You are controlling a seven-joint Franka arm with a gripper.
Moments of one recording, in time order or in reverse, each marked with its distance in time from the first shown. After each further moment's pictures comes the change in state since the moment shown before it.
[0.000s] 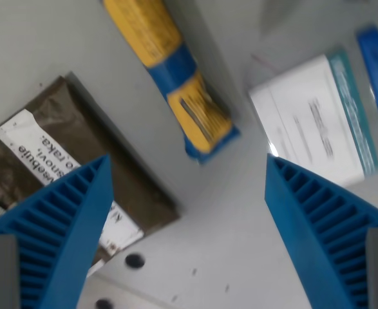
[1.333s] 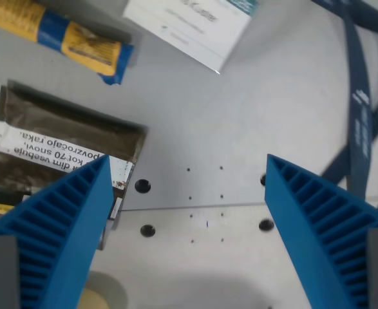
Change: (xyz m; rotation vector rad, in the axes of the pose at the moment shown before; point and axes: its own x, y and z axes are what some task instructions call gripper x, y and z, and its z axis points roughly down) arm -0.069 0.054 -0.098 -0.003 -0.020 0.591
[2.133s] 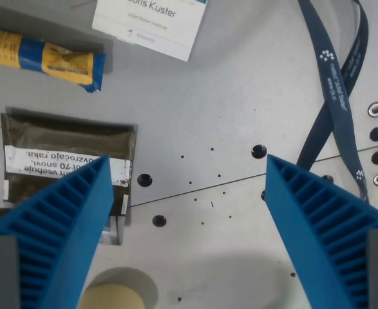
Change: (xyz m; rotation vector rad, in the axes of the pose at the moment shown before) arm -0.013 0.030 -0.039 0.003 0.018 0.232
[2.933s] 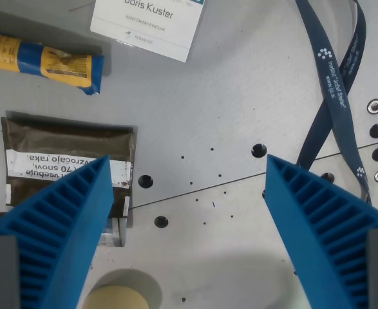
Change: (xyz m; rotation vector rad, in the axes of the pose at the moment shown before) arm 0.000 0.003 -0.002 0.001 0.004 0.033
